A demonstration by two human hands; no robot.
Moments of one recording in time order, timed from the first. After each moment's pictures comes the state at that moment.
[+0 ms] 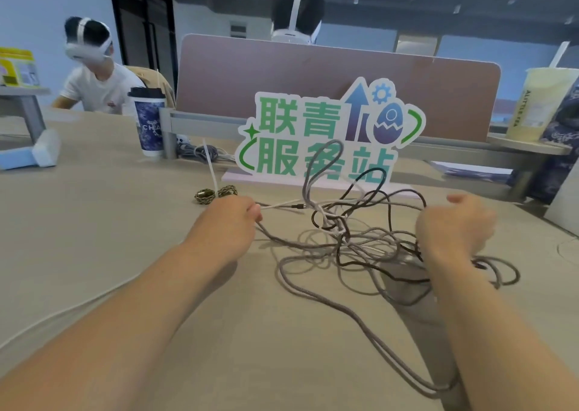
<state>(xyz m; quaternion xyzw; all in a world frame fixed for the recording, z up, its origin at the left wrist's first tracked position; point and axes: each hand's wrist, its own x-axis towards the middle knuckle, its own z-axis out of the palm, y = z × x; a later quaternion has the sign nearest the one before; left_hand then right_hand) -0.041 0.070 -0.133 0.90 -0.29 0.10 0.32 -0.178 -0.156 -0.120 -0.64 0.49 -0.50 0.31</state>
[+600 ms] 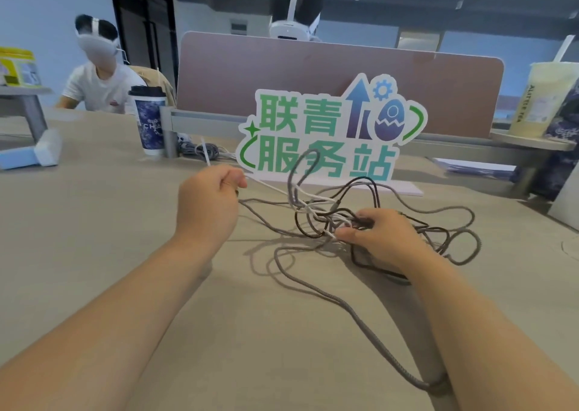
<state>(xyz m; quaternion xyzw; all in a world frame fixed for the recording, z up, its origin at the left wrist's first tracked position) -0.035 0.077 -0.127 0.78 -0.24 0.27 0.51 -0.158 -0.135 -0.139 -0.92 0.25 -0.16 0.26</state>
